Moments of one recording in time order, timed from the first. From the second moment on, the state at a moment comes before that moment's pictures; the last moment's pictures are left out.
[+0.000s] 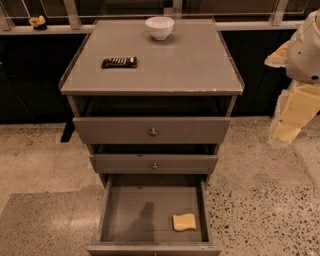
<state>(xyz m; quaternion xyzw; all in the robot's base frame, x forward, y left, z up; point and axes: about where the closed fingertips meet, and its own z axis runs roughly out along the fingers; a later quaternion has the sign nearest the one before) 0.438 -0.217 0.976 -0.60 0.78 -0.03 0.16</state>
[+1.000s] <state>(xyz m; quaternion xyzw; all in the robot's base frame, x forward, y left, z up) 0.382 -0.228 0.889 -0.57 0.80 0.03 0.16</state>
